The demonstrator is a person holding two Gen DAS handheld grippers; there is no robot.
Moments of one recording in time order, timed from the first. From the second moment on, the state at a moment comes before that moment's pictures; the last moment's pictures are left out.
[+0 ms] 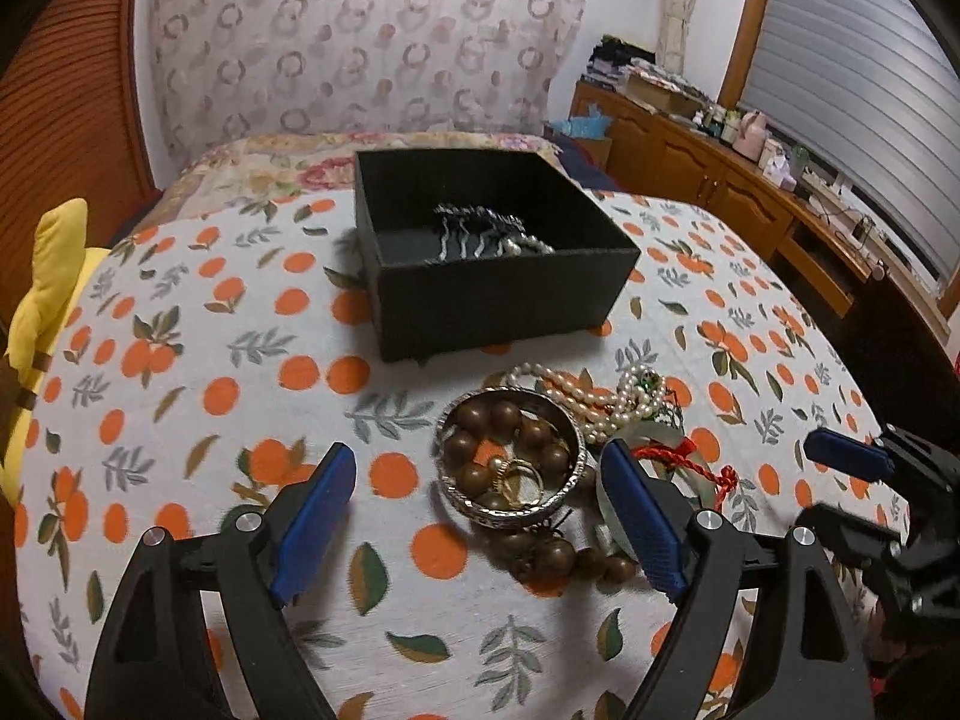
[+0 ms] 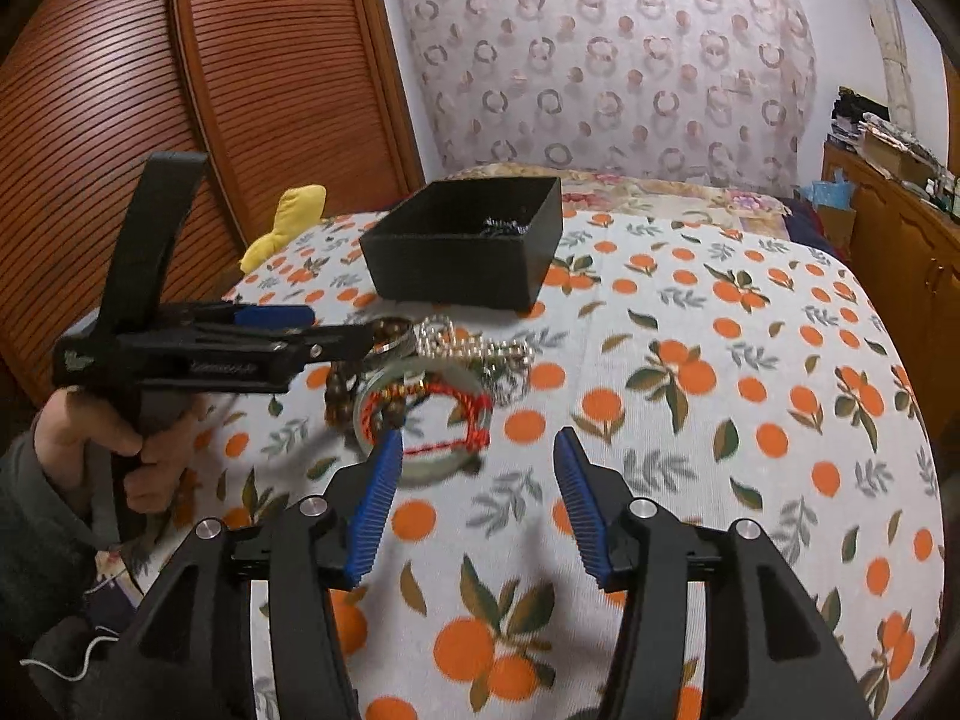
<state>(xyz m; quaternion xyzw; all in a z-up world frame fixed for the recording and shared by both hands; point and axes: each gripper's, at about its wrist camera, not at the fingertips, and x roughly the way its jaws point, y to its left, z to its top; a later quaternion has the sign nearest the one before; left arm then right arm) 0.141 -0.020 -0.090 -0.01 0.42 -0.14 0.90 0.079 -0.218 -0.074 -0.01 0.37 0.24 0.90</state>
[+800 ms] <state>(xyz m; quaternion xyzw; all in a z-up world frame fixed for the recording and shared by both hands) 0.150 -0.028 -0.093 -0.01 0.44 -0.14 0.89 0.071 -0.214 -0.091 -0.01 0.38 0.24 0.89</state>
